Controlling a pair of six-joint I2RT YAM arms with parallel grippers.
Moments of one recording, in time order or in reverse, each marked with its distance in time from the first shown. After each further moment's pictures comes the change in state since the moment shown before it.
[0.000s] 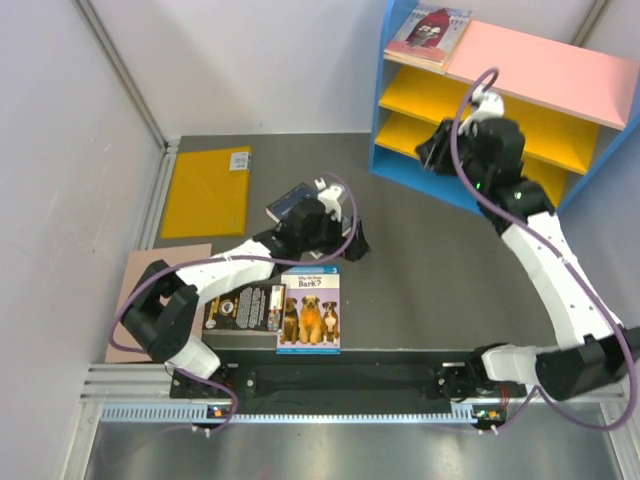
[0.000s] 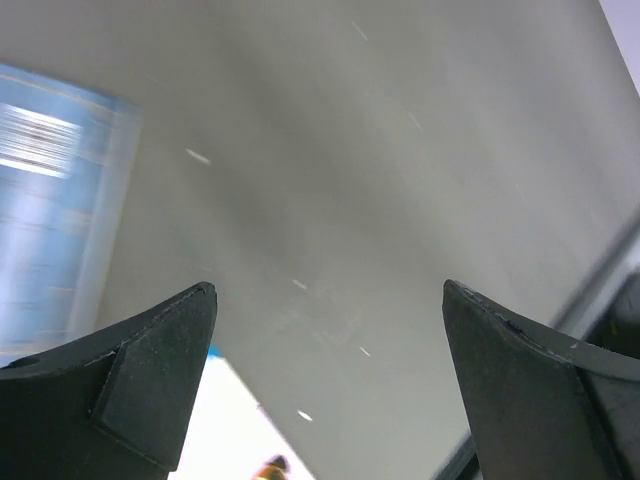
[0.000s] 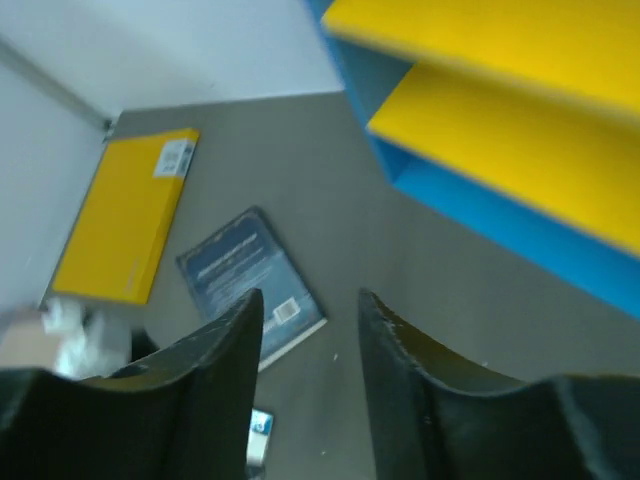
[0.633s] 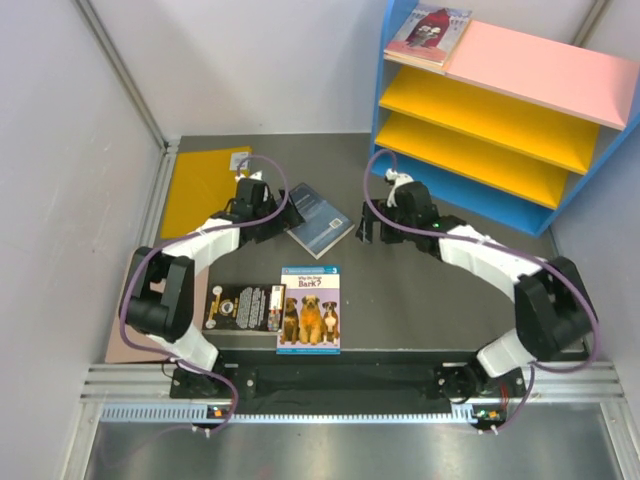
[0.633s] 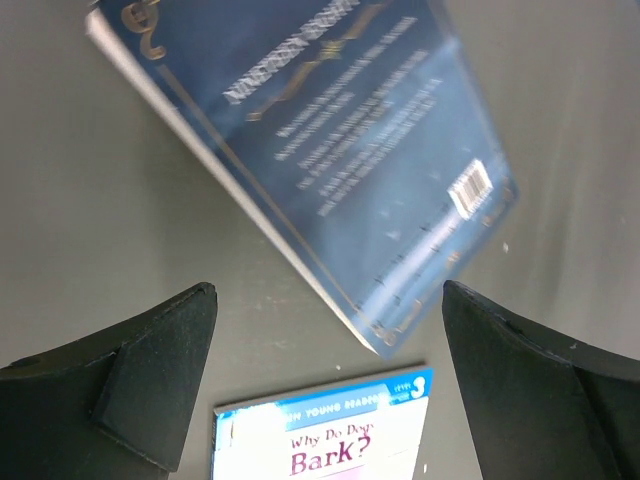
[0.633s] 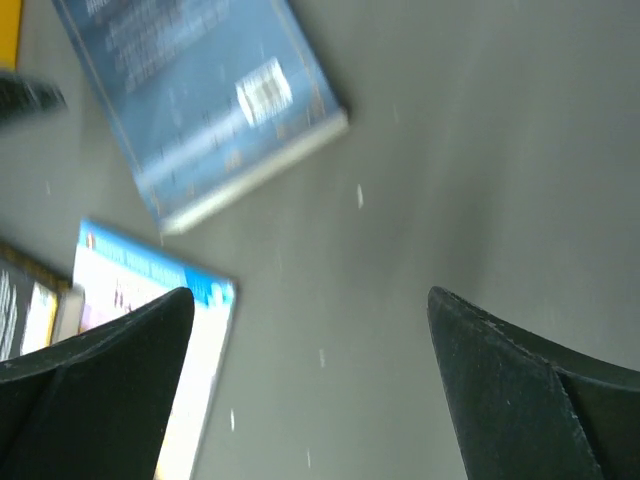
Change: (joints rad) left arm 0.441 0.065 0.029 -0.206 -0.047 -0.188; right arm 0.239 0.173 -0.512 0.240 -0.053 0.037
